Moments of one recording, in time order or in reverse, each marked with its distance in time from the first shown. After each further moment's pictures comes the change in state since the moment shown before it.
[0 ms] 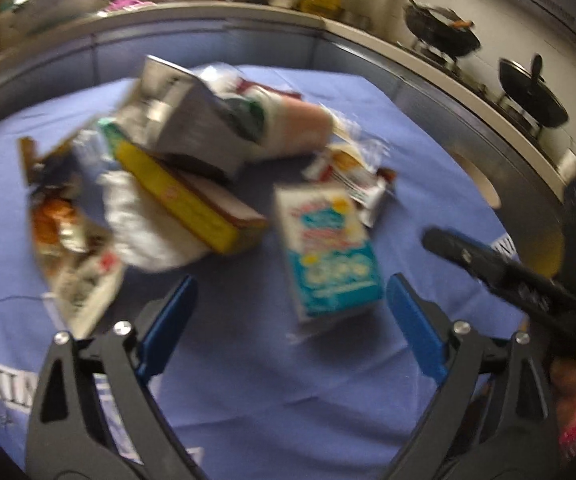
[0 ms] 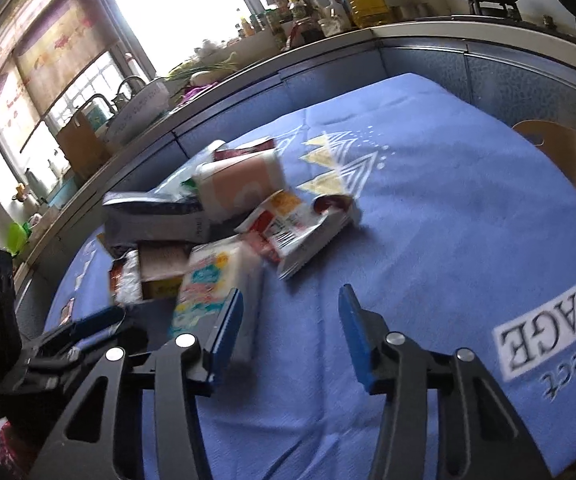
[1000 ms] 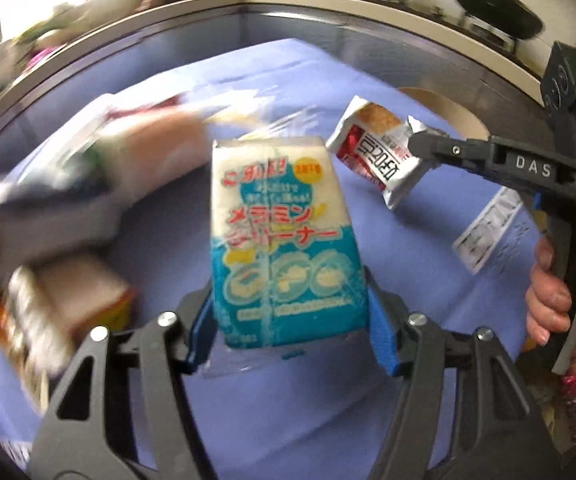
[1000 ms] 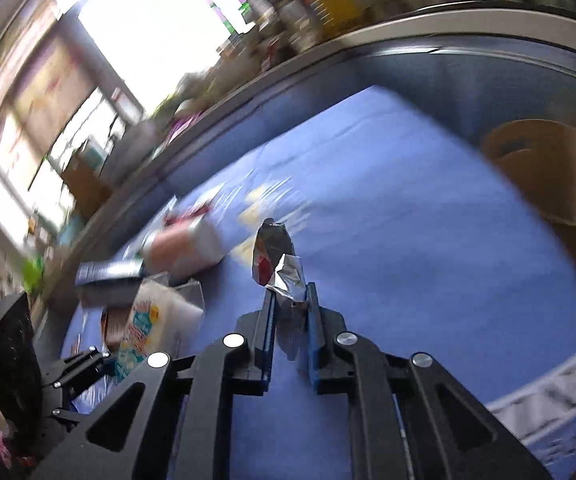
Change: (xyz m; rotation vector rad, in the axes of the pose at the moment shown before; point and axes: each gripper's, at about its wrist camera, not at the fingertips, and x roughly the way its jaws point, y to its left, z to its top) left arm 0.058 -0.095 0.037 0.299 0.086 0.002; right arm -0.021 -0.110 0.050 0.121 -0.078 0.067
